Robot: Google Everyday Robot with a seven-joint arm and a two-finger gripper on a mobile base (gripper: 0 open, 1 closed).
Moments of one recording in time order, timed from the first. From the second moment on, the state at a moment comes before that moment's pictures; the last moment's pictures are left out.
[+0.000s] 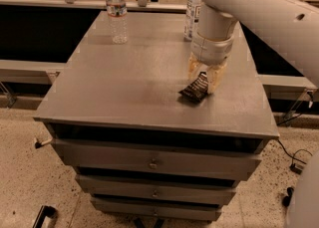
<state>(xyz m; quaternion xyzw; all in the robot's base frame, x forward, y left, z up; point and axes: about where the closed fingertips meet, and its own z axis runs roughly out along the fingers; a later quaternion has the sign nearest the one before) 0.584 -0.128 0.829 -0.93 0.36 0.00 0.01</state>
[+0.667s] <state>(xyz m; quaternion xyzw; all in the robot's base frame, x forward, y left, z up) 0.584 -0.128 0.829 -0.93 0.36 0.00 0.01</state>
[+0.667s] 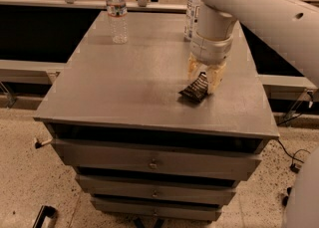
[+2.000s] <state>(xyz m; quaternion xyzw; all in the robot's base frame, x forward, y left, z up) 0.645 -0.085 0.879 -0.94 0.31 -0.11 0.06</state>
